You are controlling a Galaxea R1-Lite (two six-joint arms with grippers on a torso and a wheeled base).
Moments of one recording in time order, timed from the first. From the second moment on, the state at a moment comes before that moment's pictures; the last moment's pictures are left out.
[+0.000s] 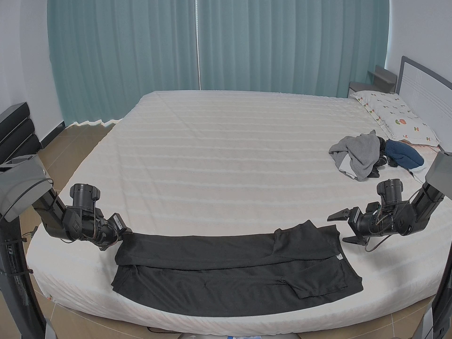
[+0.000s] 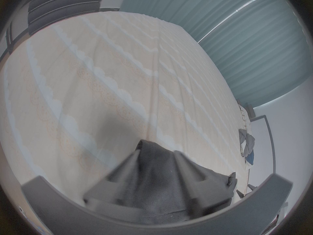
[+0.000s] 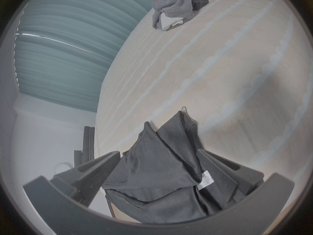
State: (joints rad) left arm 0.06 2.23 -0.86 -0.49 -0.29 -0.66; right arm -0.02 2.18 -0.80 -0.58 0.47 0.71
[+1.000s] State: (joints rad) left arm 0.08 2.24 -0.86 -0.52 -0.27 -0.73; right arm -0.01 2.32 -0.95 -0.58 0.35 0.72
